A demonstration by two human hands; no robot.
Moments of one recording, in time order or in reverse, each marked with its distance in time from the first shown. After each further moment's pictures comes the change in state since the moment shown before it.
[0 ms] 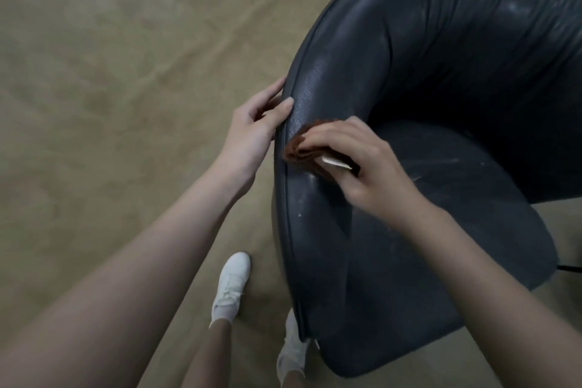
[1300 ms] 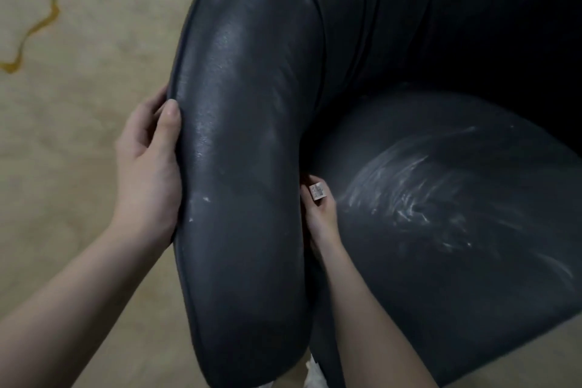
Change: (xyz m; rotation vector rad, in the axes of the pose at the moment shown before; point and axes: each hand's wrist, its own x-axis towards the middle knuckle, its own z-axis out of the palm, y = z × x) left_hand -0.035 -0.033 0.030 0.331 0.368 0.271; right_hand -0.104 0.126 0.172 1.040 0.630 0.991
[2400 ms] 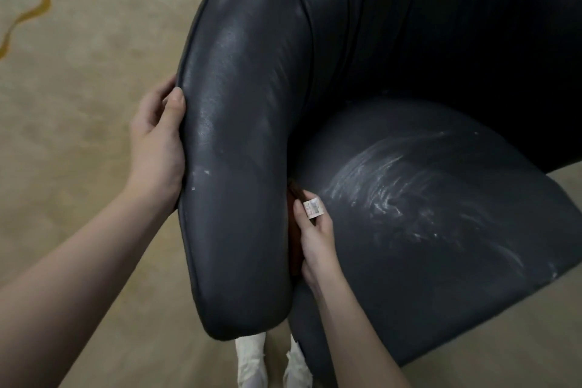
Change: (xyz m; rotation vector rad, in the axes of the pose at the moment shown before) left_hand 0.003 -0.003 0.002 -0.137 -0.010 -0.037; right_hand -0.085 -0.035 -0.012 0.222 0.007 0.110
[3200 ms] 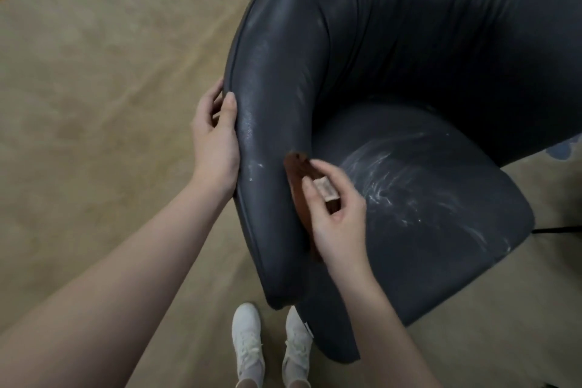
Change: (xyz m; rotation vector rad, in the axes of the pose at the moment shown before) left_hand -0.001 0.005 0.001 -0.181 -0.051 -0.136; right_hand -0.081 -0.076 0.064 -0.562 0.034 -0.672
